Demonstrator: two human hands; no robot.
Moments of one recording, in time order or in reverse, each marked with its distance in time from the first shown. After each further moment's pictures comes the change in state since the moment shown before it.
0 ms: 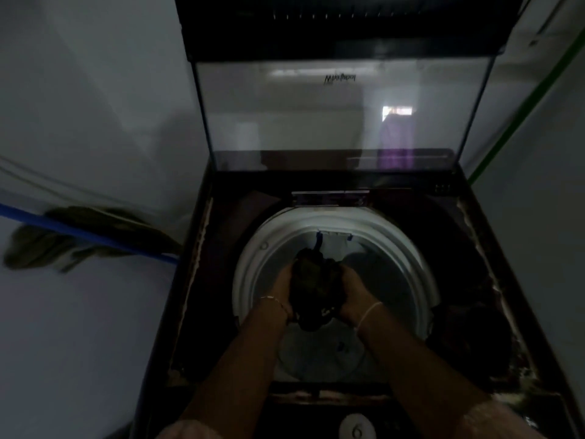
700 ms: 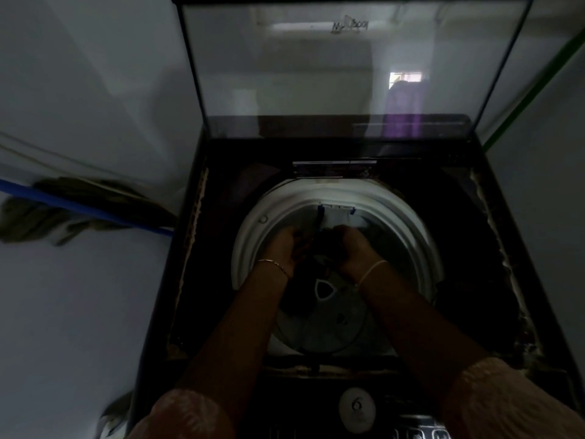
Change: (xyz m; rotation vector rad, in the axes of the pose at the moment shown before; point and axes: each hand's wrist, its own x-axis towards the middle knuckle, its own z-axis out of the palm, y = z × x) left_hand 0.030 0.012 0.005 -0.012 -0.033 0.020; right_hand 0.013 -0.025 0.003 -0.056 -0.128 -0.023
